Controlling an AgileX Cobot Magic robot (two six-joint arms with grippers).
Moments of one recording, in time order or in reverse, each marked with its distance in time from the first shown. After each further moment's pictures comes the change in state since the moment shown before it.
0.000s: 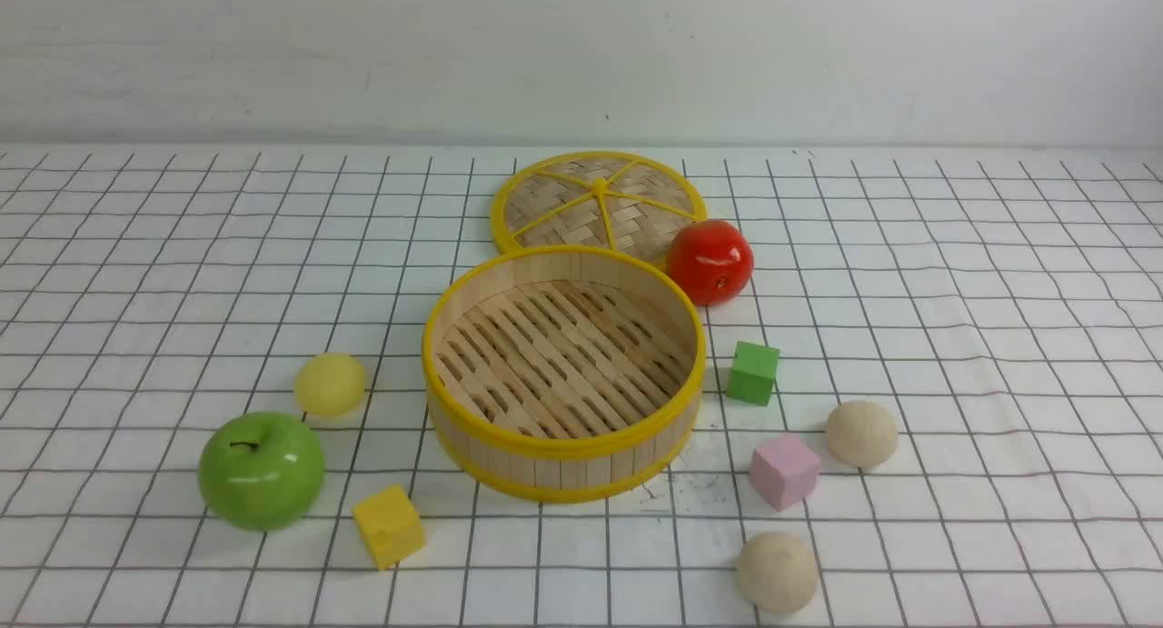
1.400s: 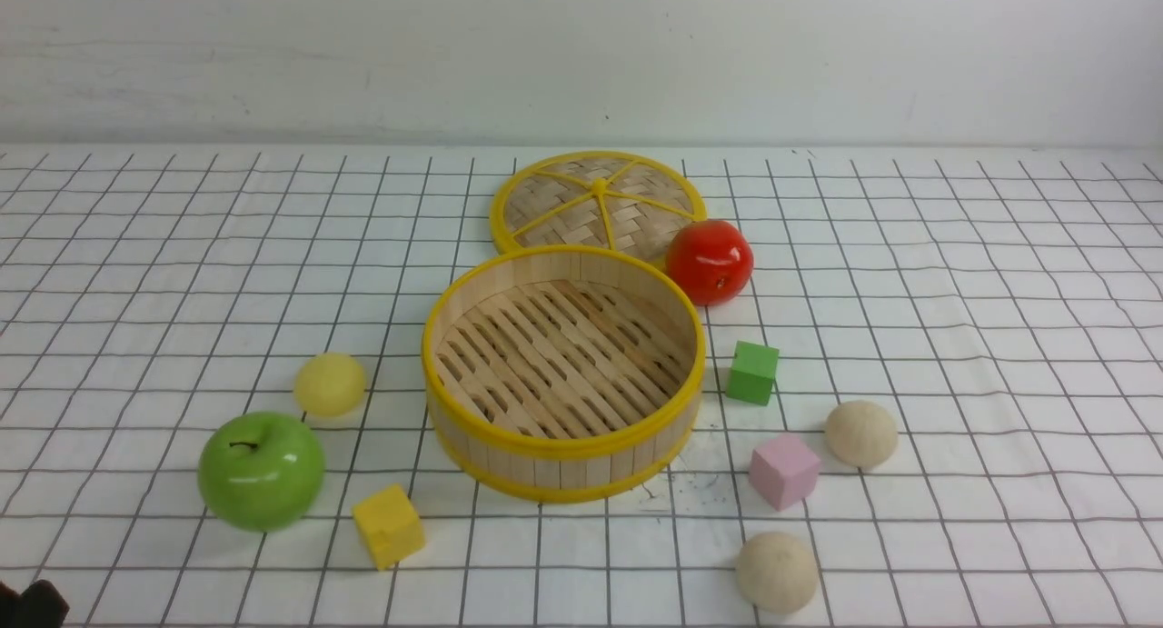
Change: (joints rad) right arm 0.000 0.000 0.000 0.000 0.000 0.000; left arm 0.000 0.000 0.000 0.004 -0.305 -0.003
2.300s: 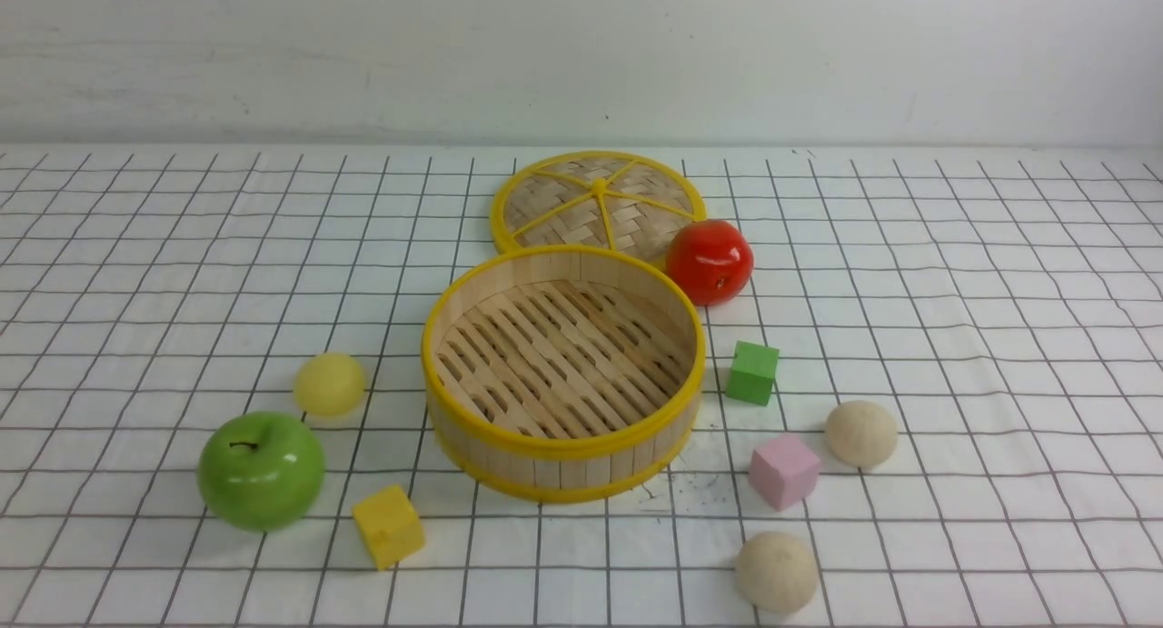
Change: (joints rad) right arm 0.000 0.000 0.000 0.000 0.000 0.000; left arm 0.000 0.327 -0.623 -0.274 0.114 -0.116
